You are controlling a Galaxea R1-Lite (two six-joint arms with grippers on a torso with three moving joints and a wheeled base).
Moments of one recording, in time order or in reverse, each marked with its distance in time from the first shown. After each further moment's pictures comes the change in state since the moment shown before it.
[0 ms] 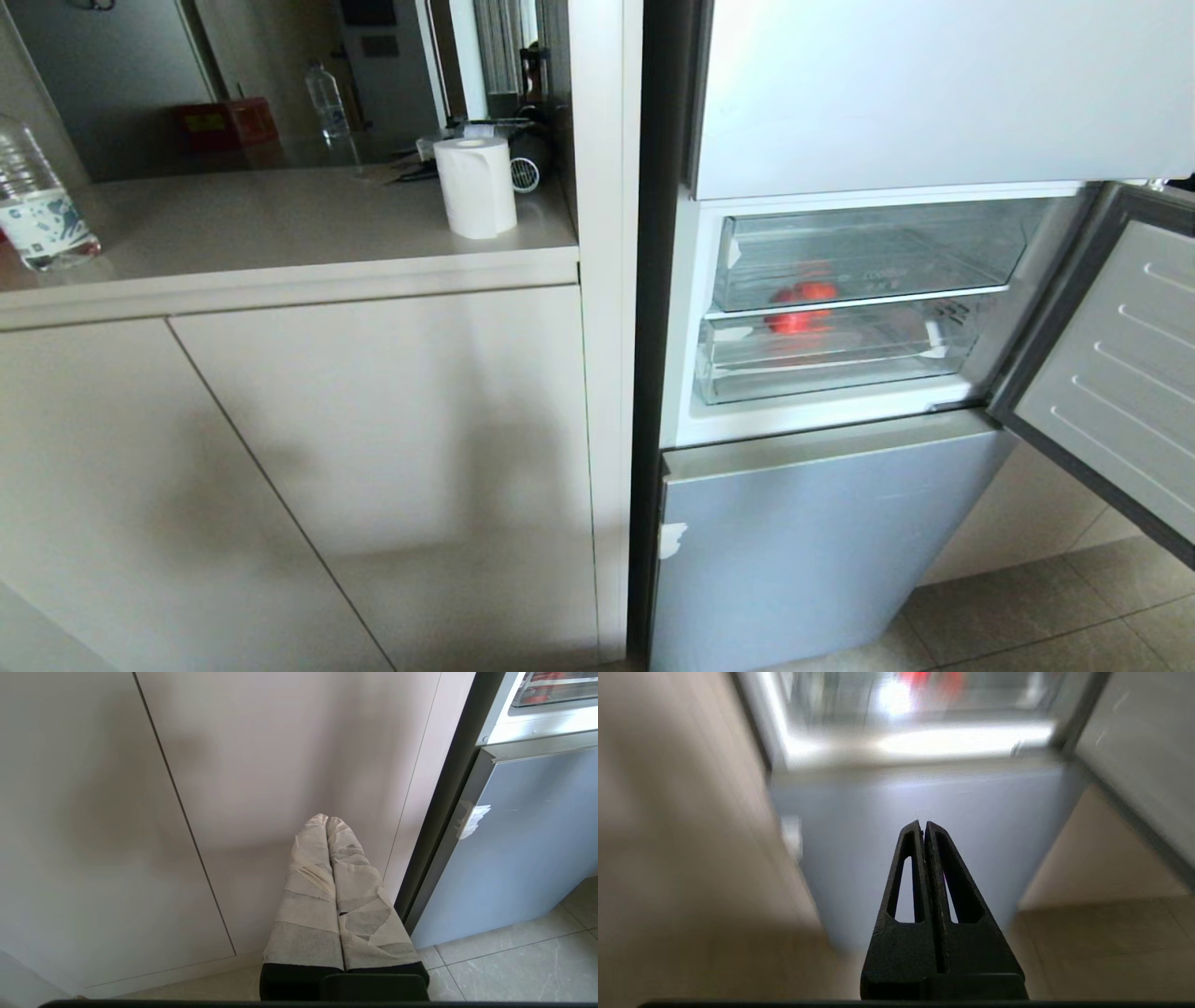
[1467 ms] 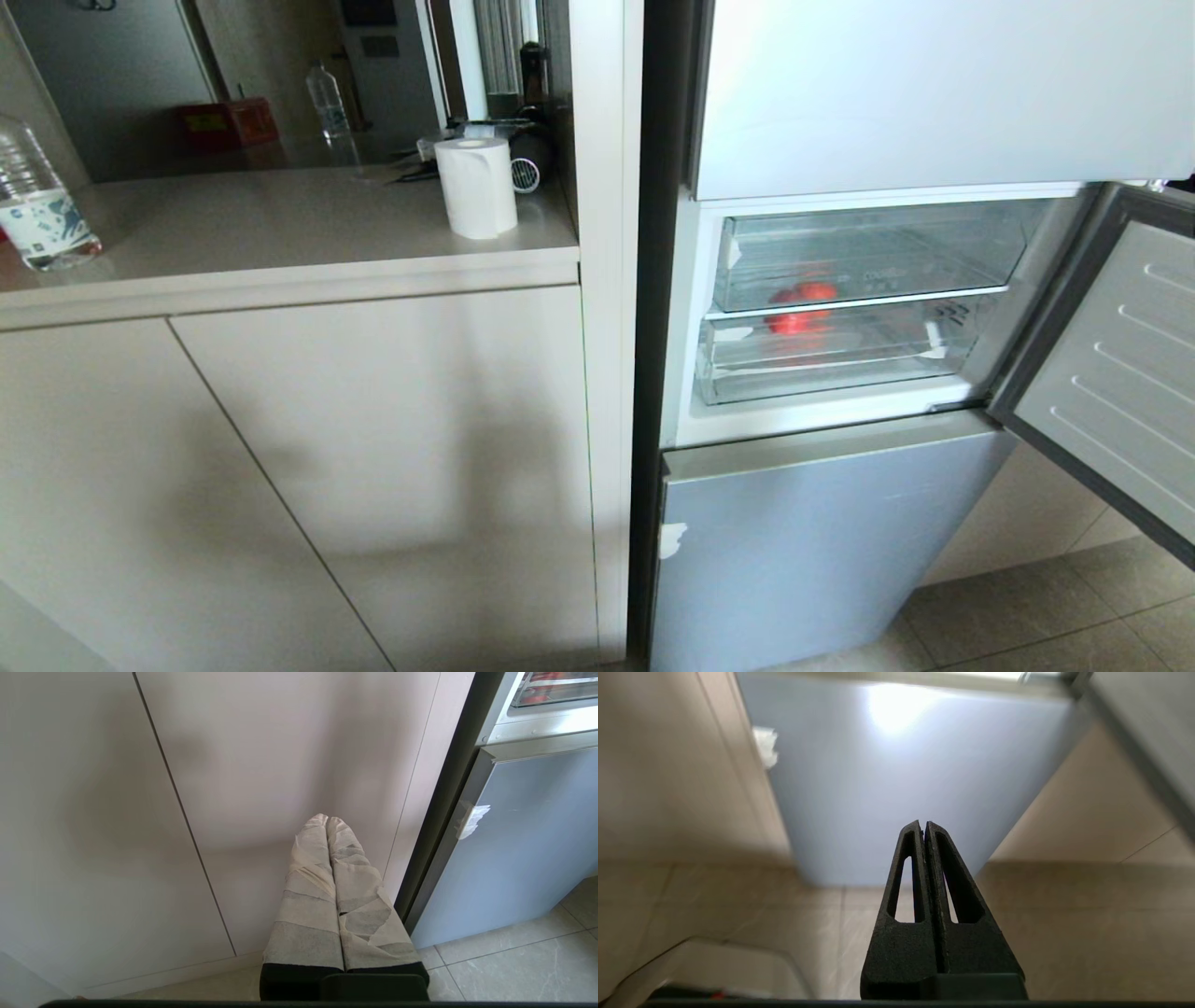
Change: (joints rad) left arm 0.000 0.000 0.000 0.000 0.000 0.000; right arm -0.369 -0.227 0.093 0.304 0.377 -0.174
